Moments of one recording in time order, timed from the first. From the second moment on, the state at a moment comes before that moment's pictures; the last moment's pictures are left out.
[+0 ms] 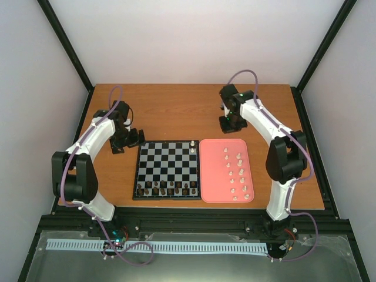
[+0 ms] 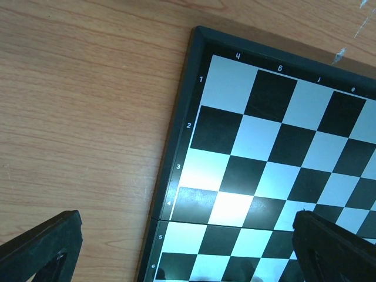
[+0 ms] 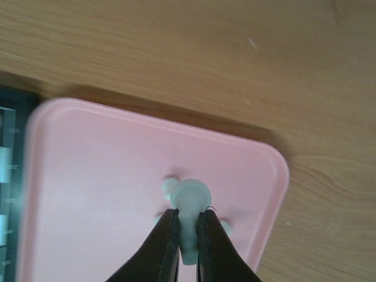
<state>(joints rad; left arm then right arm) -0.10 1.60 1.24 -1.05 0.12 -0.42 0.36 1.93 1.66 -1.13 0.05 0.14</state>
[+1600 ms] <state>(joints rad) -0.10 1.54 1.12 -1.01 0.15 -0.40 0.74 2.47 2.36 -1.35 -0.09 0.13</state>
